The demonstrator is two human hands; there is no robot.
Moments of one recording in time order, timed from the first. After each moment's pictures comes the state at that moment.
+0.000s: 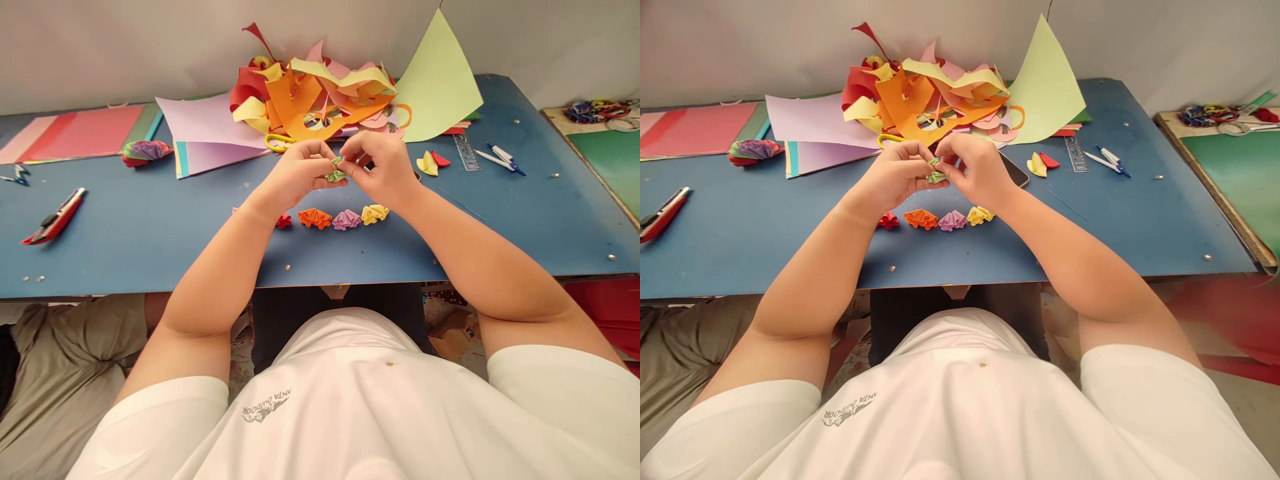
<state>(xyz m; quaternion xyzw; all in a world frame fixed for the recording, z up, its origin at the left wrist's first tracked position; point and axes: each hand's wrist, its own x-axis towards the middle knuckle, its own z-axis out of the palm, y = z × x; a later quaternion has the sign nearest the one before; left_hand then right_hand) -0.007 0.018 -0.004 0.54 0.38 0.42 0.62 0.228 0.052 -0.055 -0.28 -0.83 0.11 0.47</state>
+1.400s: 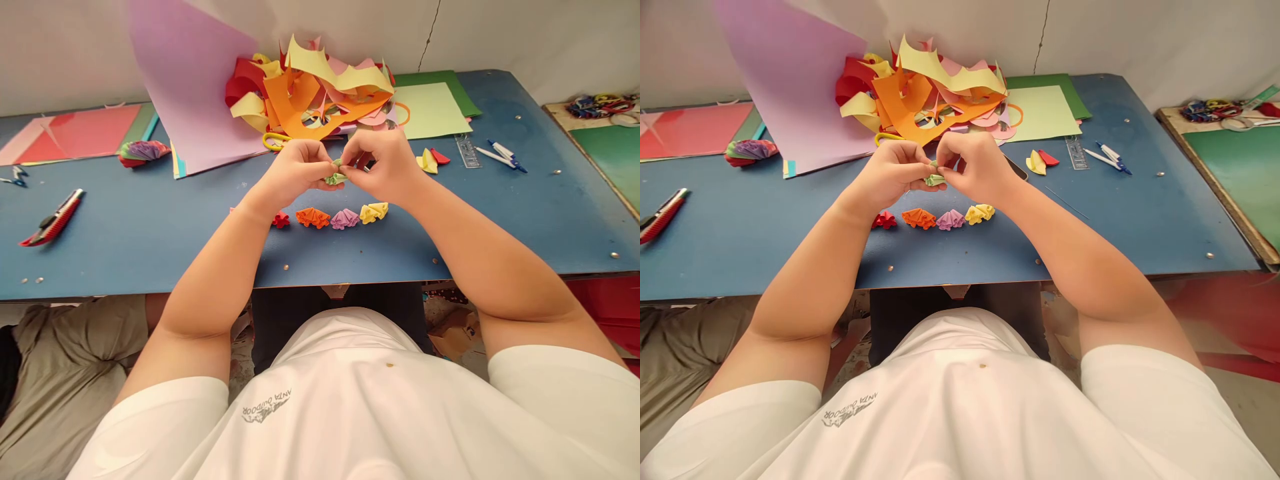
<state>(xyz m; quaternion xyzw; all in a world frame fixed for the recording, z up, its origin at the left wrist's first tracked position) -0.009 0.010 0.002 0.57 0.41 0.41 0.58 0.230 0.038 -0.029 -0.31 -0.82 0.20 0.43</state>
